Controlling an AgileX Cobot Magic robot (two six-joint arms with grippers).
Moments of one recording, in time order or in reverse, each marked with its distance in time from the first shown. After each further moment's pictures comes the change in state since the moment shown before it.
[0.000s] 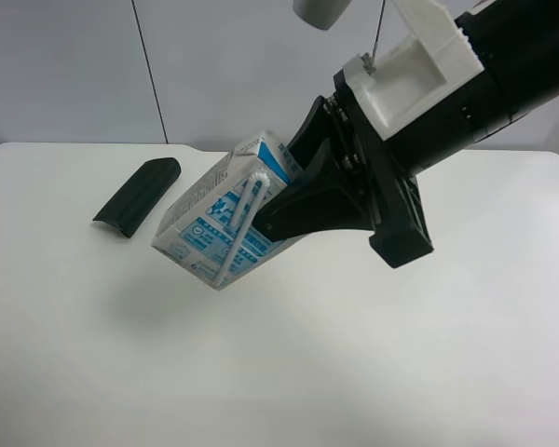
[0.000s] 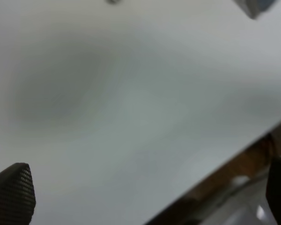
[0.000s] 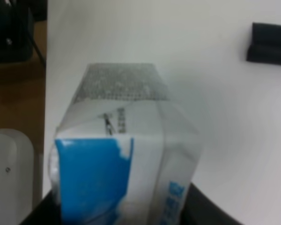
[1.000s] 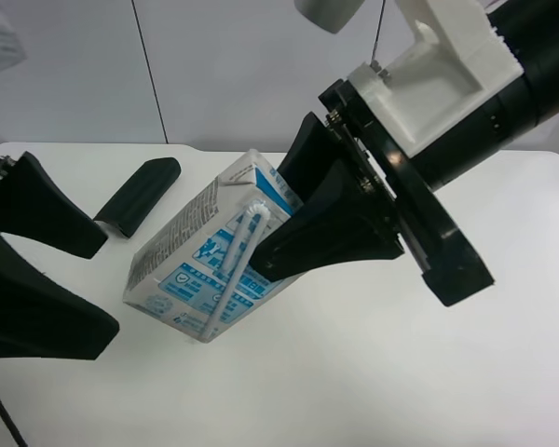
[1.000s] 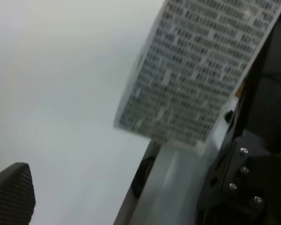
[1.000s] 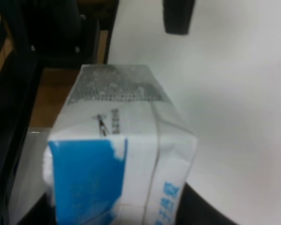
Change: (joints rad) left arm -0.438 0.675 -0.279 -0.079 -0.102 0.188; right arm 0.000 -0.001 0.000 0.085 0.145 -0.114
